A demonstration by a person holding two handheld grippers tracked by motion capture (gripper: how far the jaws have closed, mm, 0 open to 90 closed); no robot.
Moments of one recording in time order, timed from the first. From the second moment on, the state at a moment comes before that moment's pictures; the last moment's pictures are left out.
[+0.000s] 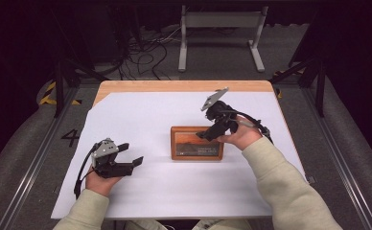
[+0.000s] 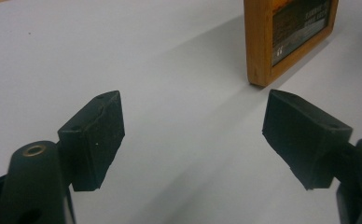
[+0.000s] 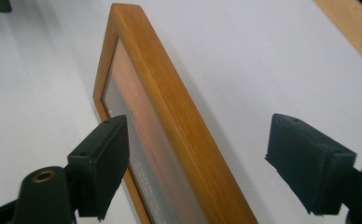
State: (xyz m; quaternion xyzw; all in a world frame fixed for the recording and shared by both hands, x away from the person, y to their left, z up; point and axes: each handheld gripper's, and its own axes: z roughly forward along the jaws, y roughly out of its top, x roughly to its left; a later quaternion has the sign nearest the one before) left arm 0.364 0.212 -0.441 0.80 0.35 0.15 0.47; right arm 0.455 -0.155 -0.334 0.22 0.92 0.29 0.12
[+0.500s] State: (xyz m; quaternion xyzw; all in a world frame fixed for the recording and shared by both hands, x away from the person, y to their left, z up) left arm 0.371 0.204 -0.442 0.80 0.34 0.13 0.47; right arm 0.431 -0.217 -0.325 0.26 0.90 0.32 0.14
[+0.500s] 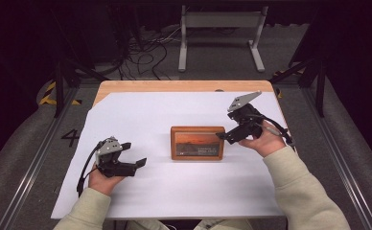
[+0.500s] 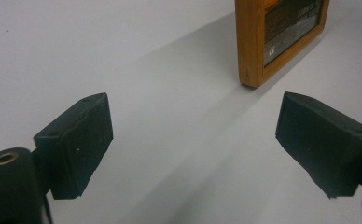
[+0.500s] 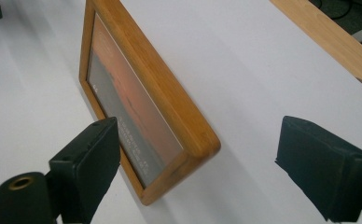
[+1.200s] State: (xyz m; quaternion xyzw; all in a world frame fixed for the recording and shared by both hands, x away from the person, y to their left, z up) left arm 0.366 0.205 -0.434 0.80 0.32 0.13 0.50; right arm 0.401 -0.271 -0.355 0.29 0.84 0.42 0.16
